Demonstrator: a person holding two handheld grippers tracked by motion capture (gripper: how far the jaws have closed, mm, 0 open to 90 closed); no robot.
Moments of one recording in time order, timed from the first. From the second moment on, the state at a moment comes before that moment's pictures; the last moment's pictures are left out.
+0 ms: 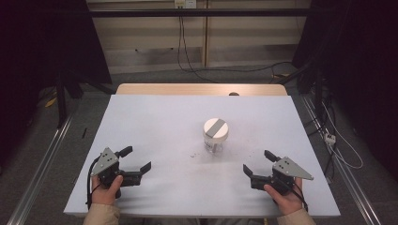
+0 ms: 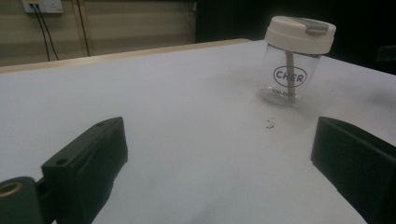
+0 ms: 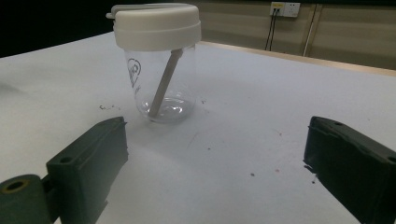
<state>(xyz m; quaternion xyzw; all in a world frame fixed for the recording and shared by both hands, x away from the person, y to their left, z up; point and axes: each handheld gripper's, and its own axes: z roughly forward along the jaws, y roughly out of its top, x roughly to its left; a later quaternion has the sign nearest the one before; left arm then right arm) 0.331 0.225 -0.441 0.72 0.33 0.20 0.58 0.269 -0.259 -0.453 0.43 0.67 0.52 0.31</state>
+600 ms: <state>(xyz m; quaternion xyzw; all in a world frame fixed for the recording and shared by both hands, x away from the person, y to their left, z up) 0.331 0.225 -0.442 0.72 0.32 0.19 0.58 0.302 -0.239 -0.449 0.42 0.68 0.52 0.29</state>
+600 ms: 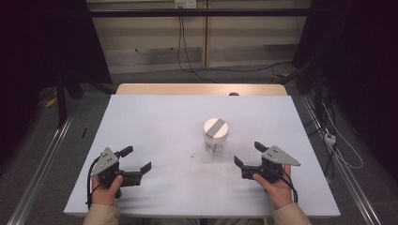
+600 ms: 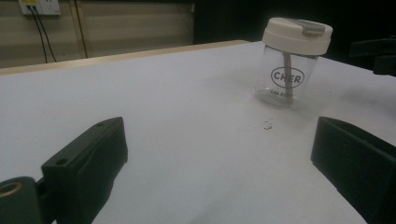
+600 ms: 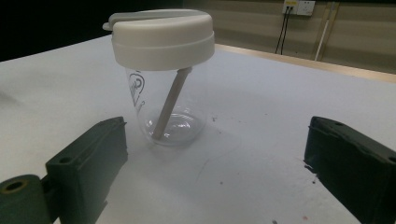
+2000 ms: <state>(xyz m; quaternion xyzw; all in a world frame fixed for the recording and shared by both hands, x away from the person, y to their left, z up) 0.332 0.225 -0.444 0.73 0.32 0.19 0.58 0.359 -0.176 -0.454 0.41 0.71 0.51 0.26</state>
